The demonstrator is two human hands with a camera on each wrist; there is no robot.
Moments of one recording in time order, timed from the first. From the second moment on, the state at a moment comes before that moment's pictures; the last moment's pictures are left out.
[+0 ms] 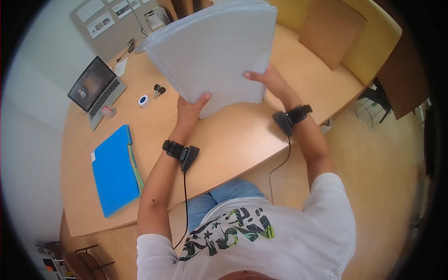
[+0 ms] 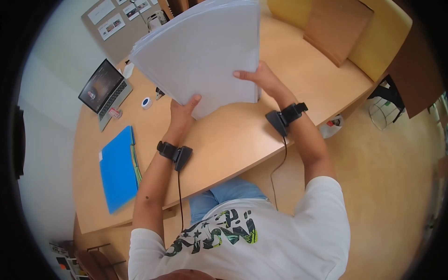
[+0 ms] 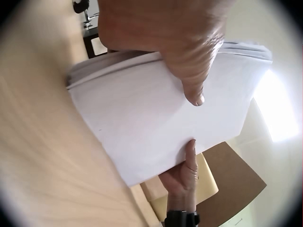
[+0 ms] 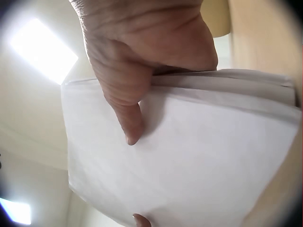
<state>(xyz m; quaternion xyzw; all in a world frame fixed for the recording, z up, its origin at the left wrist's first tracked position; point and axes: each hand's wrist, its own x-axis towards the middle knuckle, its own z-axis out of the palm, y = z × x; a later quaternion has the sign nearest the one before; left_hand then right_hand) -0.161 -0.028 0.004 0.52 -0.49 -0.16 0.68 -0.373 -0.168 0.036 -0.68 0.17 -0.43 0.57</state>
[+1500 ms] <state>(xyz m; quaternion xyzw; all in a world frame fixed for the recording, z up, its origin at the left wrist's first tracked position) -0.156 -0.018 0.032 0.52 -0.55 -0.19 0.62 -0.384 -0.101 0.236 -0.96 0.17 -0.20 -0.05</state>
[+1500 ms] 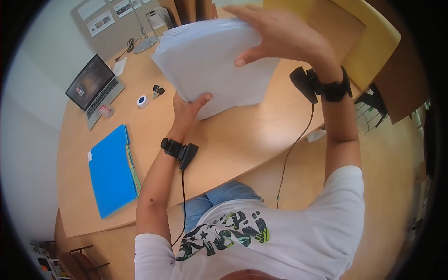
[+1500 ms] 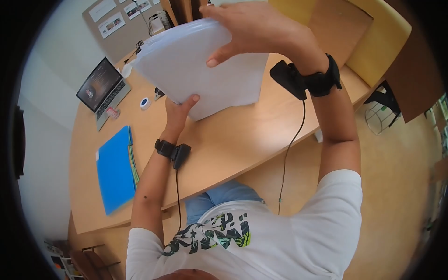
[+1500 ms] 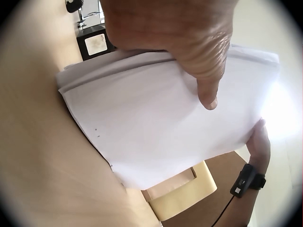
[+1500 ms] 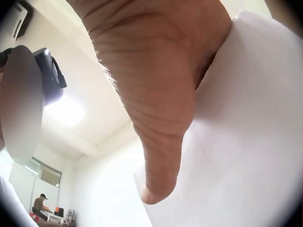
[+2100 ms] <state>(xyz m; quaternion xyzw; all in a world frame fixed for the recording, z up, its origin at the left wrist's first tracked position) -0.177 -0.029 0.103 0.47 -0.56 0.02 0.68 -0.389 -0.164 0.110 -0.66 0.08 -0.52 0.54</state>
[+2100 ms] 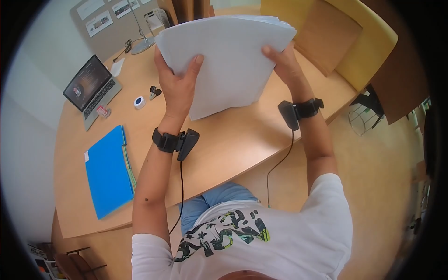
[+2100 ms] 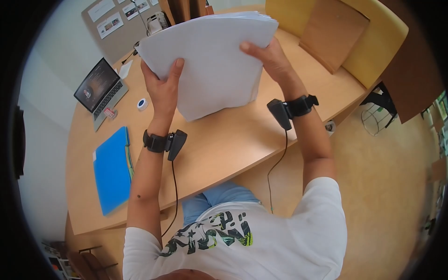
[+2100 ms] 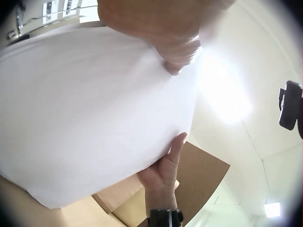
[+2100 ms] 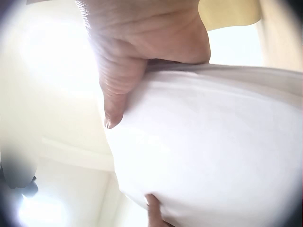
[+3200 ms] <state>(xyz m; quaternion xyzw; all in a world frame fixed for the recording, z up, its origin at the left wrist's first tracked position) -0.143 0.050 -0.024 0.61 -0.45 -0.42 0.51 -0.384 -0.128 -0.002 -0.76 0.31 -0.19 0.53</state>
